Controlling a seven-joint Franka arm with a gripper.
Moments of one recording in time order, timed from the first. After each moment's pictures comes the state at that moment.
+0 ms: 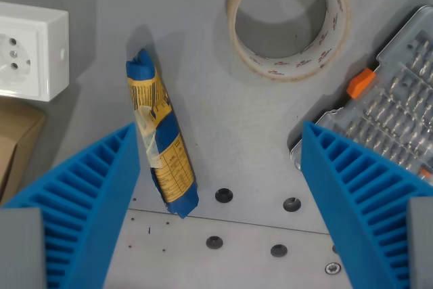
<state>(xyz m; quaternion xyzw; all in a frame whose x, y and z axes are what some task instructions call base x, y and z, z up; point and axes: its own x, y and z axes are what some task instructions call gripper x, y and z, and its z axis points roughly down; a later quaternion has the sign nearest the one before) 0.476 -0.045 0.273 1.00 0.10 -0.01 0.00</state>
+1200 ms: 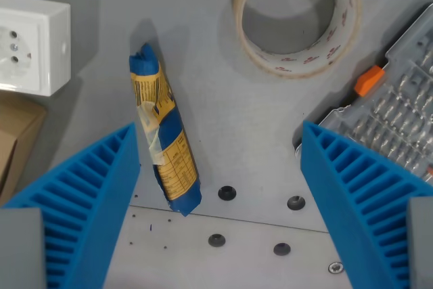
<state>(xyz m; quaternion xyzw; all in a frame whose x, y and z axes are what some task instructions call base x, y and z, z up) 0.473 -0.041 0.265 0.99 0.10 -0.01 0.00</state>
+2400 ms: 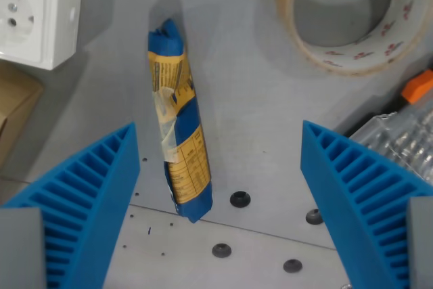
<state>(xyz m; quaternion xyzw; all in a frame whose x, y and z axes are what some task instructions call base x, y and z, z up) 0.448 -0.023 0.221 0.99 0.15 -0.02 0.00</state>
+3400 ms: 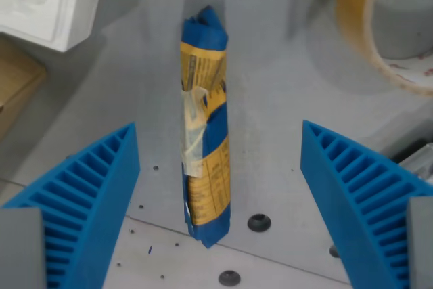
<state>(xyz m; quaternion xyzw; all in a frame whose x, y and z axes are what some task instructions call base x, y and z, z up) 0.427 -0.004 0.178 0.98 0.20 -0.02 0.00</state>
